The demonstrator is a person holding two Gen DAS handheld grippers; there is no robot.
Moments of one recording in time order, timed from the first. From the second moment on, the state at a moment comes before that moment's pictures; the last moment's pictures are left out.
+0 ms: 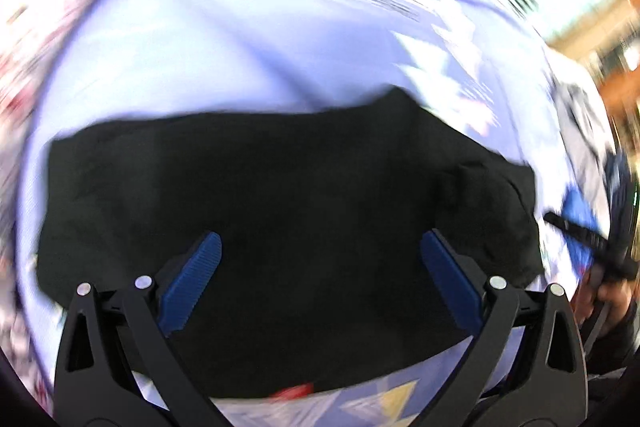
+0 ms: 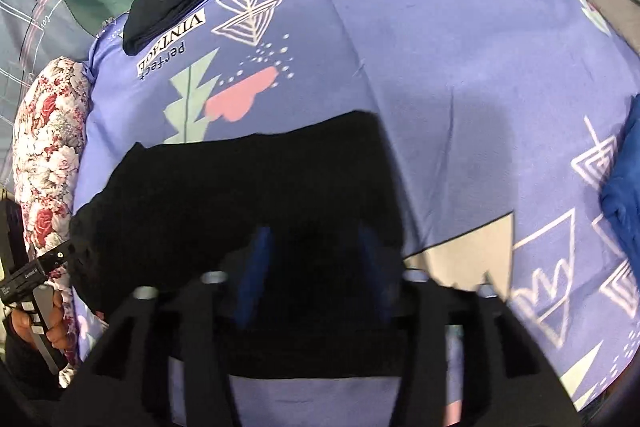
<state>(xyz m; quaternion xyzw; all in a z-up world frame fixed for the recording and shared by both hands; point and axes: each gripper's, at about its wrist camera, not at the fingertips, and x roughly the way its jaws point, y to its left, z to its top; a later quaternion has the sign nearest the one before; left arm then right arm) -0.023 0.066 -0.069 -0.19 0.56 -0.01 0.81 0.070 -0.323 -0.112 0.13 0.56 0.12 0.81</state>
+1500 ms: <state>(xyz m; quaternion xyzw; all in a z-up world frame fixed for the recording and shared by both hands) -0.033 0.032 0.051 -0.11 0.49 -0.14 0.85 0.091 -0.290 -0.131 0.19 0.54 0.12 0.81</state>
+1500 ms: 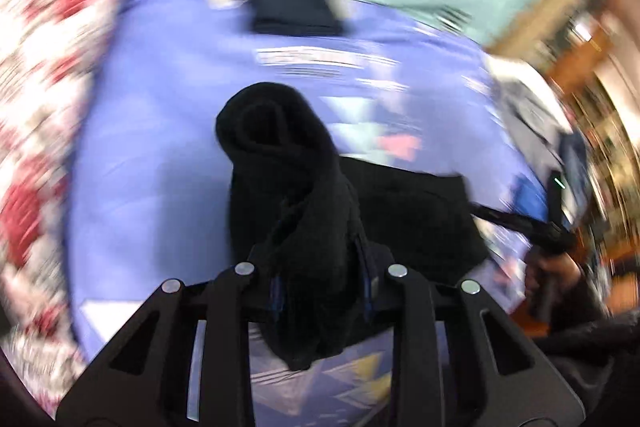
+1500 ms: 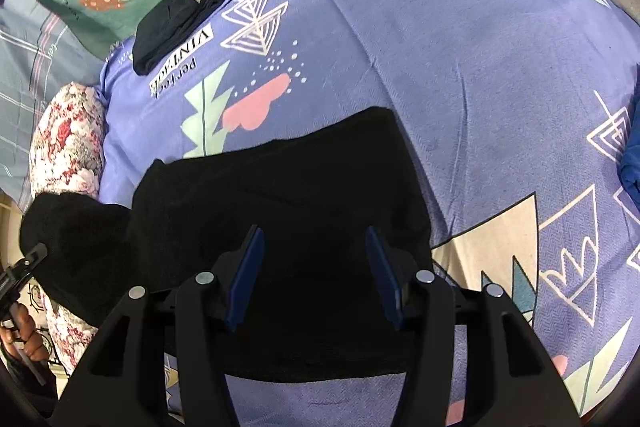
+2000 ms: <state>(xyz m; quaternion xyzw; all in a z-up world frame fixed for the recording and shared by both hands) 0.047 -0.160 -0.070 -0.05 0.61 -0.27 0.75 0.065 -0.335 -0.139 0.27 0.54 0.10 0.79</state>
